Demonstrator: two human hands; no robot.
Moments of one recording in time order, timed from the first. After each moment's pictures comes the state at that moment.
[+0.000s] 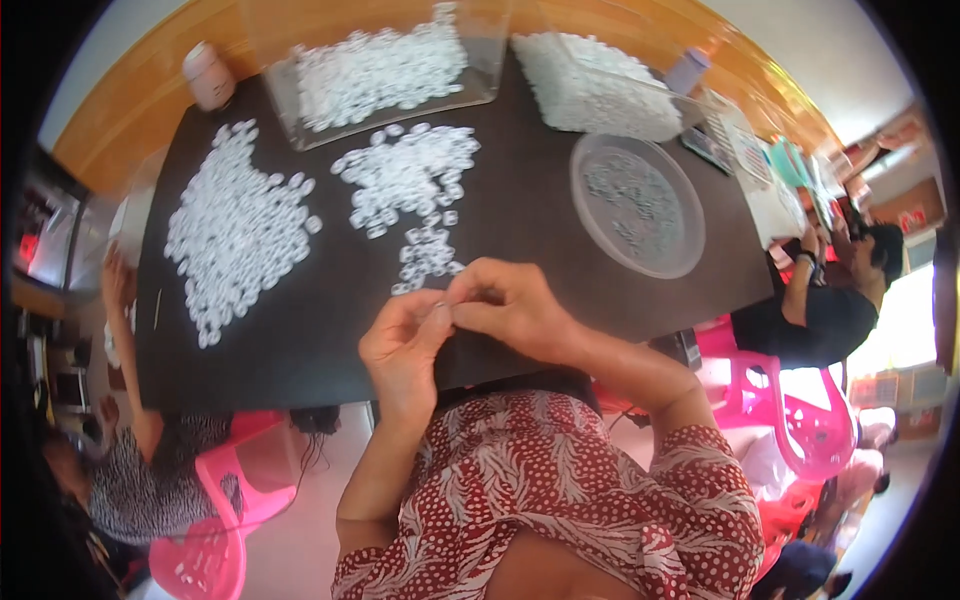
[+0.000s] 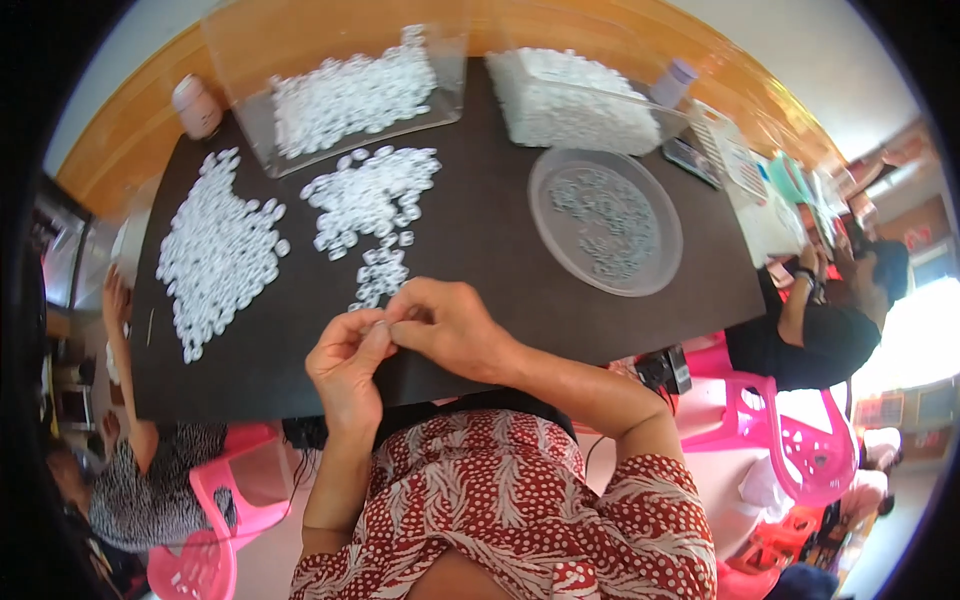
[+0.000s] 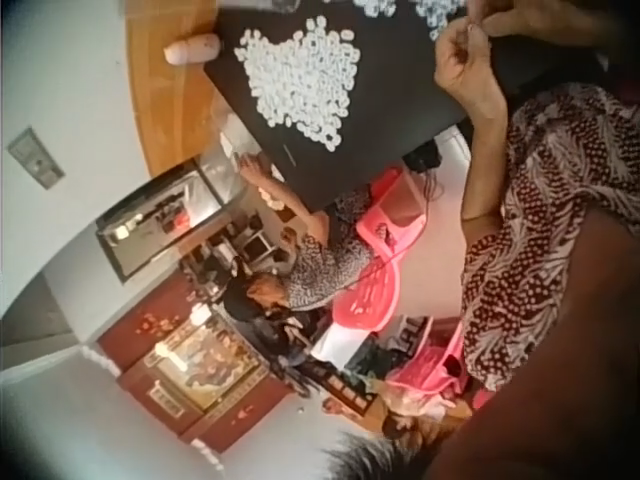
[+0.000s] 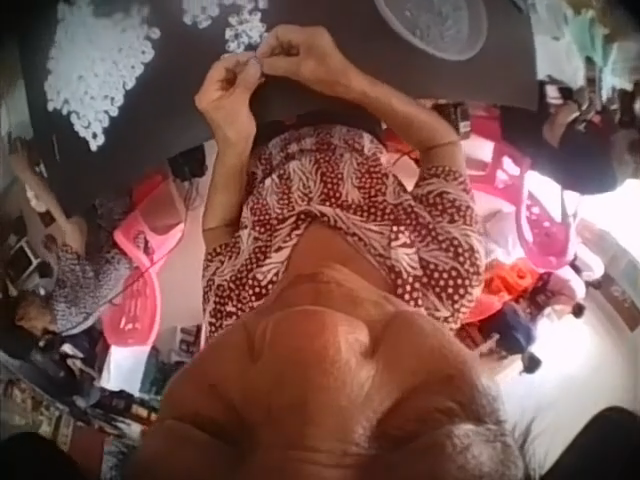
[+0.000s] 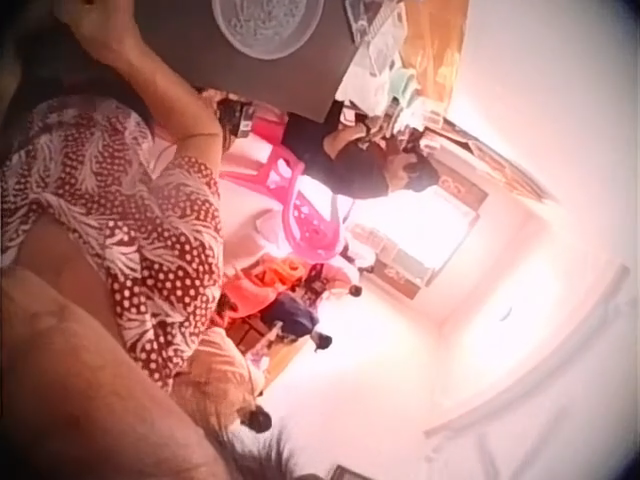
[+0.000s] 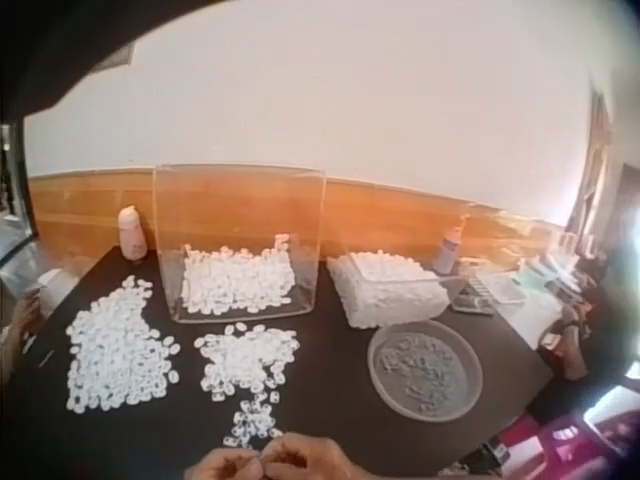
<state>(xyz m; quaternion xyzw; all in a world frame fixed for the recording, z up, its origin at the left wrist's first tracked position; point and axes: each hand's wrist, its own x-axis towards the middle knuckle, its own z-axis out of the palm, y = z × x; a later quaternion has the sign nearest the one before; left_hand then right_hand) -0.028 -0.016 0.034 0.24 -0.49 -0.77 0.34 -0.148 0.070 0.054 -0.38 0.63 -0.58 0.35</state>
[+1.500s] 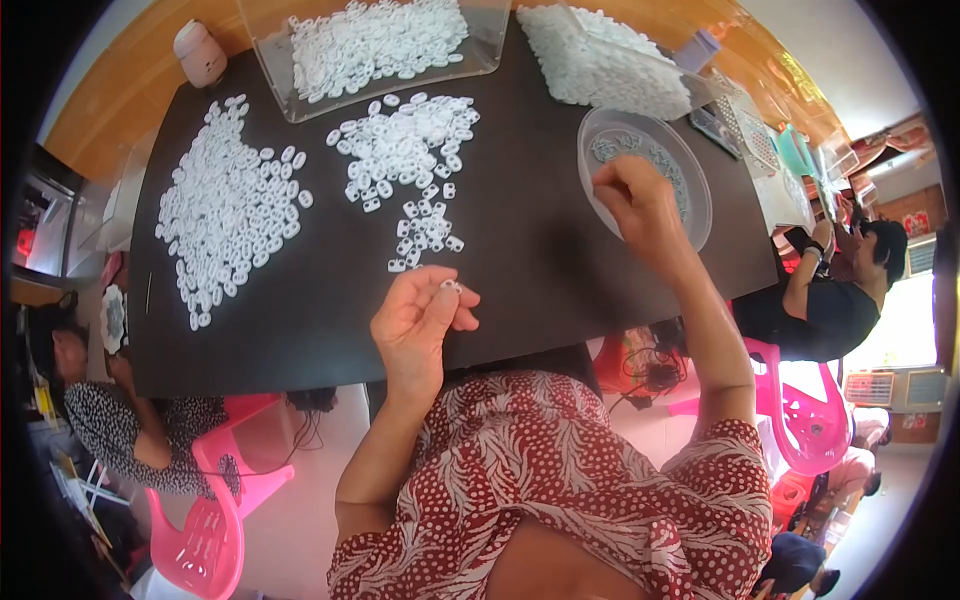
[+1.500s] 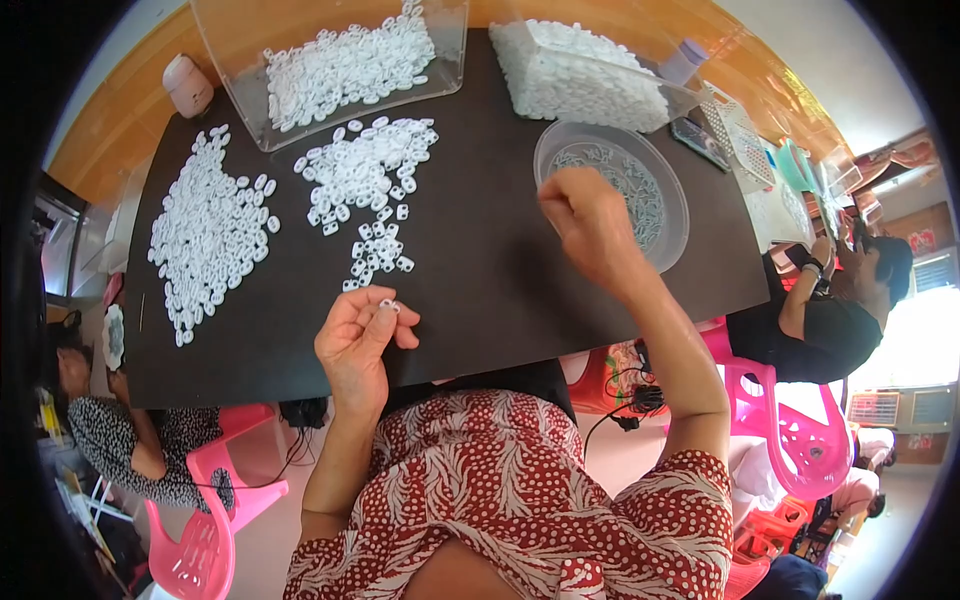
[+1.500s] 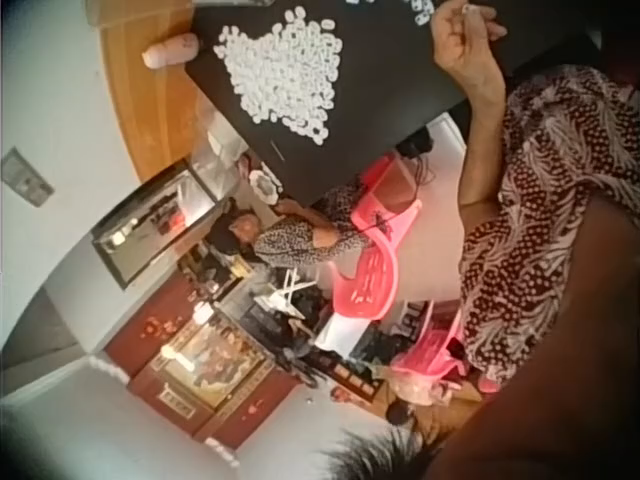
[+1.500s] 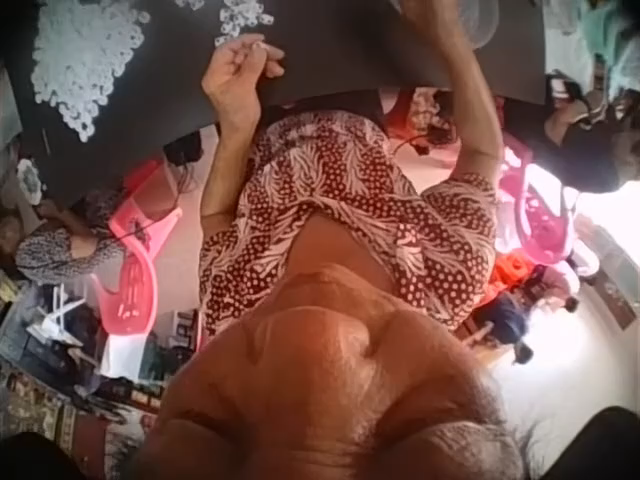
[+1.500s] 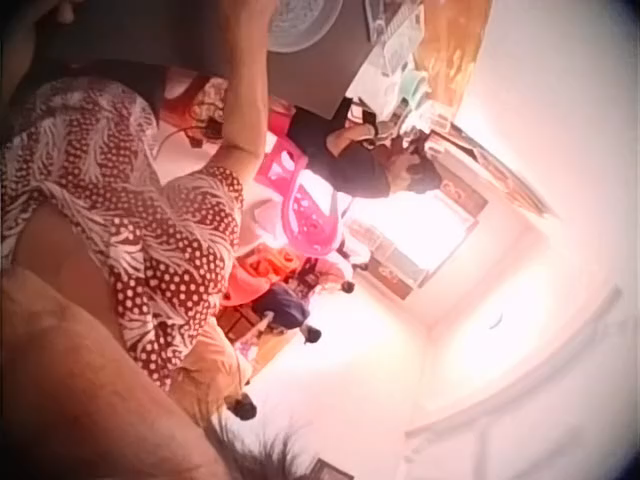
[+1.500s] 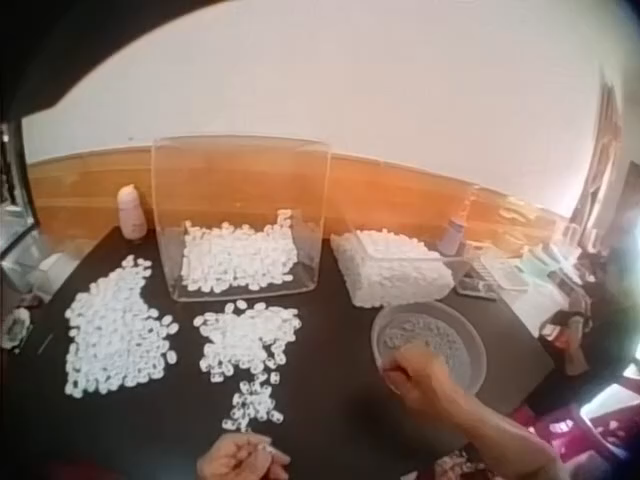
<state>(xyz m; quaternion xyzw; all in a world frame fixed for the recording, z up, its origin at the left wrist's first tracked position) -0.028 -0.012 0.019 0.18 -0.47 -0.81 0.31 -0.255 0.127 0.083 -0.48 0.82 -0.31 -0.05</state>
